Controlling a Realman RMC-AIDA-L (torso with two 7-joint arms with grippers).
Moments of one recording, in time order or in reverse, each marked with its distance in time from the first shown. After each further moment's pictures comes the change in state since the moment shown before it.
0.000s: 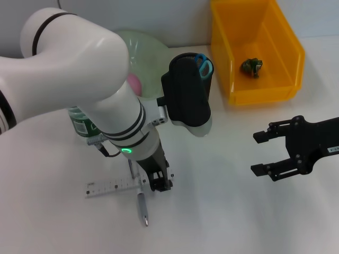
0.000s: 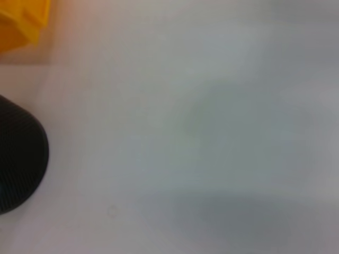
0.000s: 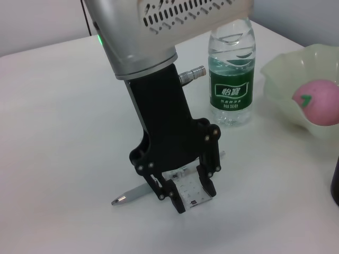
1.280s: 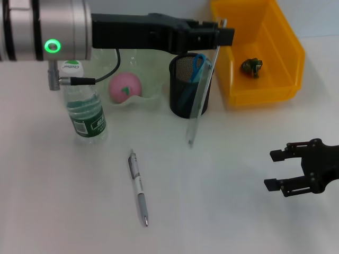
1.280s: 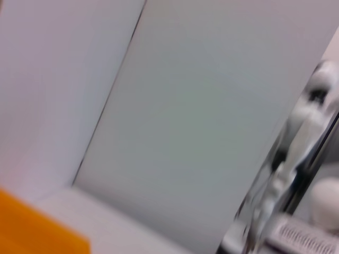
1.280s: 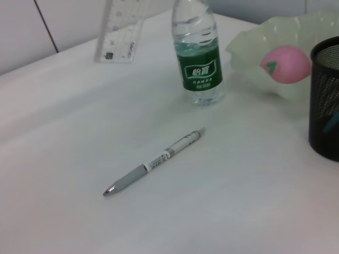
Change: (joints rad) left arm 0.302 0.006 -0.754 0.232 -0.730 0.189 0.168; right arm -0.084 0.014 0.108 0.075 -0.017 0.016 -0.010
